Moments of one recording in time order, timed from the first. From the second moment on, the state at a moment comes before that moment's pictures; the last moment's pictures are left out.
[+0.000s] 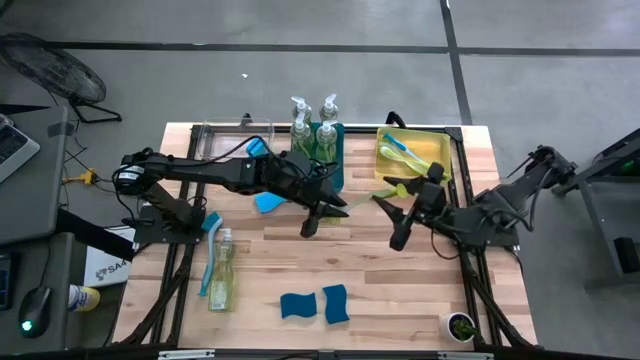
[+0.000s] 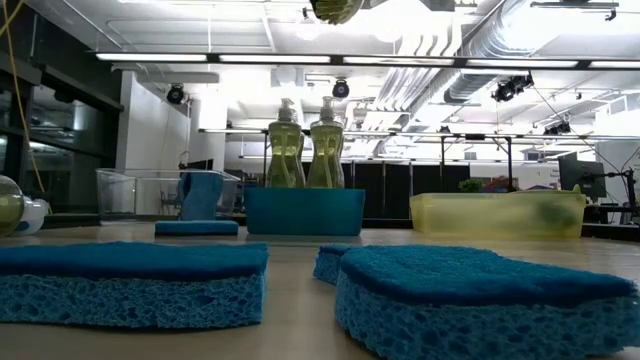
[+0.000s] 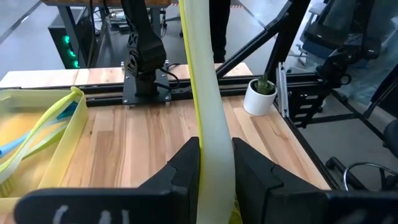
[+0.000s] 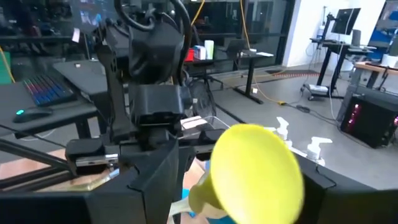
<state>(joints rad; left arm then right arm) -0.01 1.56 1.41 -0.18 0.22 0.01 0.59 1.22 1.33 -0.32 1.12 0.21</state>
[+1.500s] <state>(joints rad) -0.01 1.49 1.41 -0.28 0.02 0.07 0.55 1.19 1.33 -0.46 1.12 0.29</state>
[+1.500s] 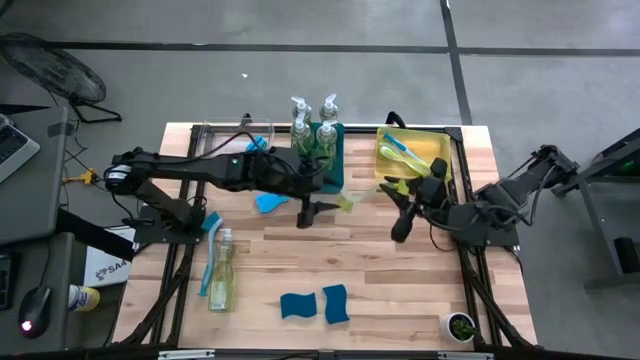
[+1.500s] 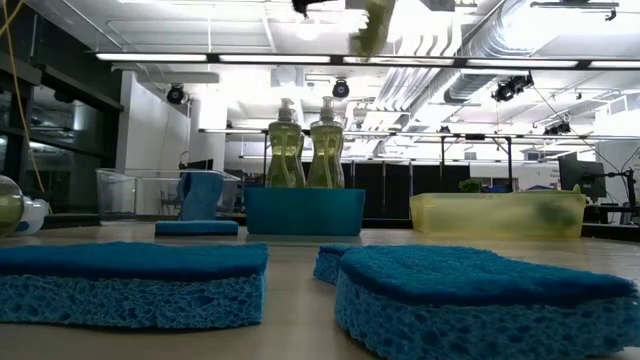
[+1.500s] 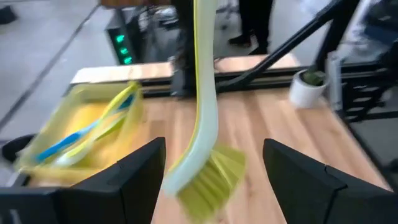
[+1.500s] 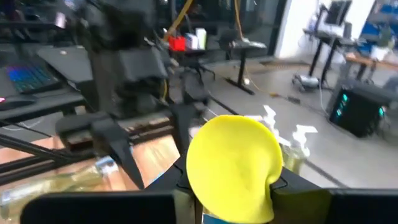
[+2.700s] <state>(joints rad) 0.45 1.46 1.41 -0.52 0.37 0.28 -0.41 1.09 1.33 -1.23 0.68 1.12</state>
